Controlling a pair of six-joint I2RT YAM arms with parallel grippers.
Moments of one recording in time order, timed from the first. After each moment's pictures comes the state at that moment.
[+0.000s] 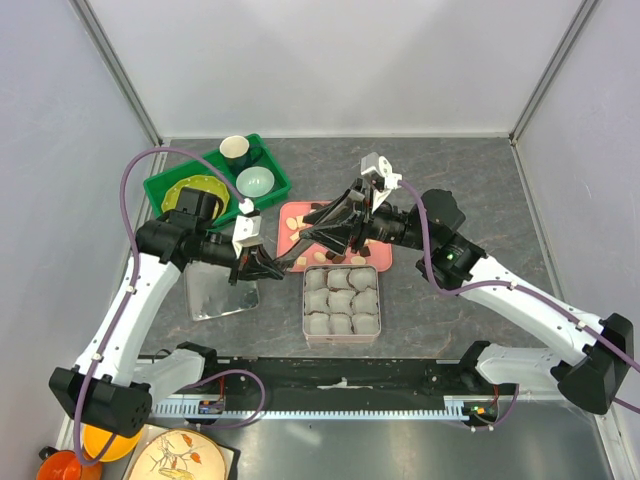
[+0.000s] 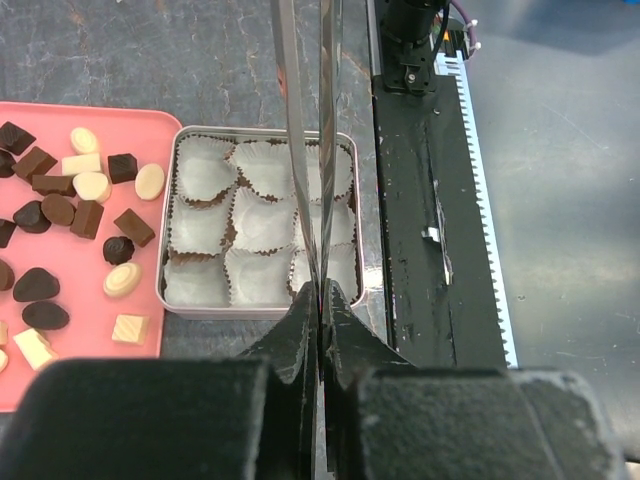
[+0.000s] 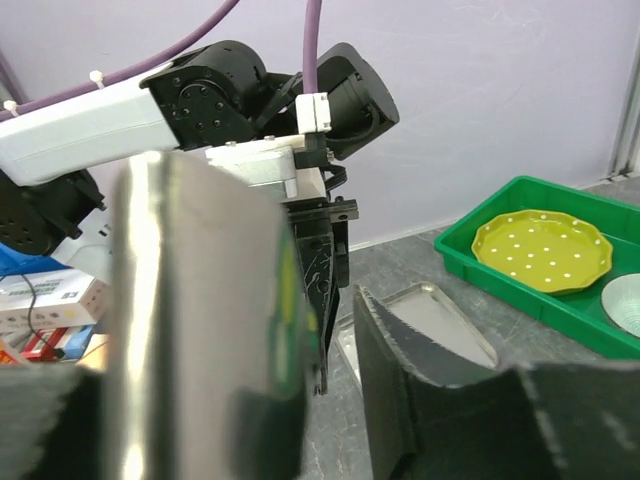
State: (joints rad) left arm -0.27 1.08 1.15 -1.14 1.16 0.93; right arm 0.82 1.17 1.05 0.37 -0.56 0.37
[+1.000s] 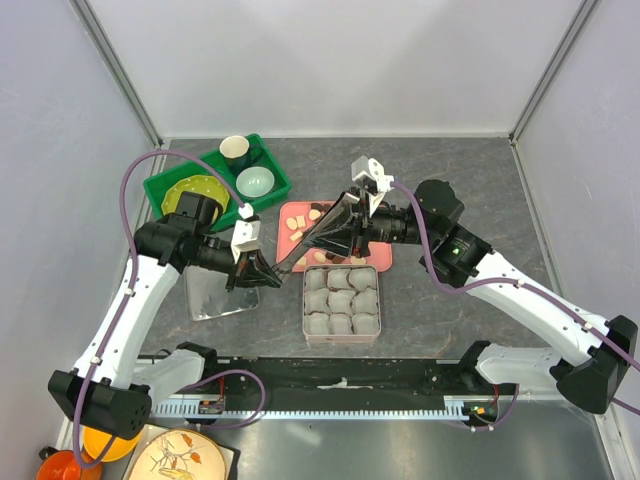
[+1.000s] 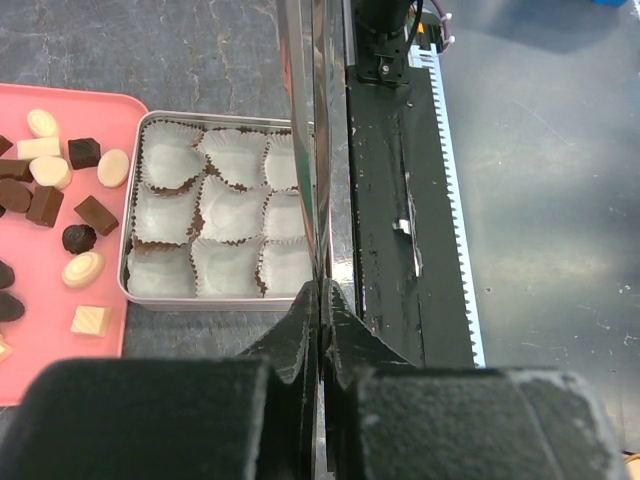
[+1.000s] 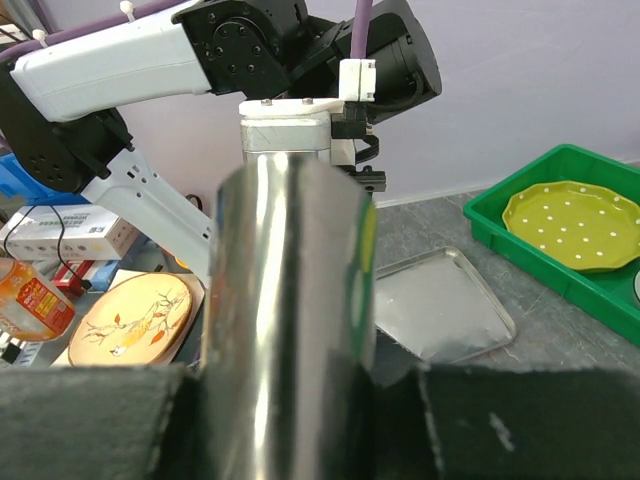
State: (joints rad) left arm -0.27 1.06 1.15 -1.23 1.16 0.96; right arm 0.81 1.18 1.13 0.18 -0.71 0.28
